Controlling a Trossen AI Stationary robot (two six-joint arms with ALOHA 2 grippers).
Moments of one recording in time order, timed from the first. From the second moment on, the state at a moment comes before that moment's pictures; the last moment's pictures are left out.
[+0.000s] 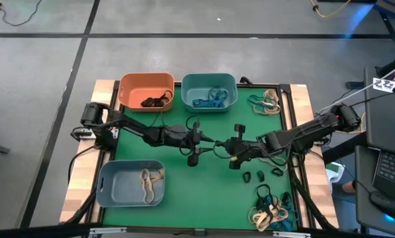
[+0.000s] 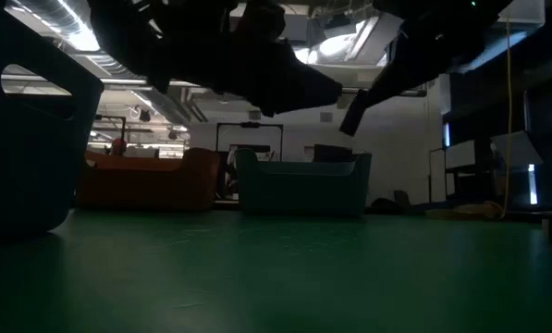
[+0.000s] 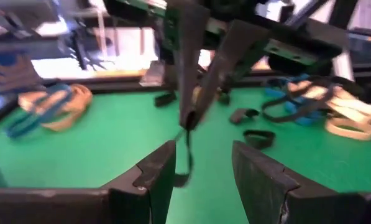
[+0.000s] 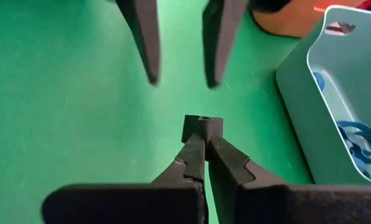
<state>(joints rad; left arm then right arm) -0.04 1.80 0.84 0.75 -0.05 0.04 0.32 1.38 0.91 -0.36 0.51 0.12</state>
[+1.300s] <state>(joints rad) -0.05 1.77 0.87 0.59 -0.08 0.10 0.31 1.38 0.91 -0.27 0.48 0.14</state>
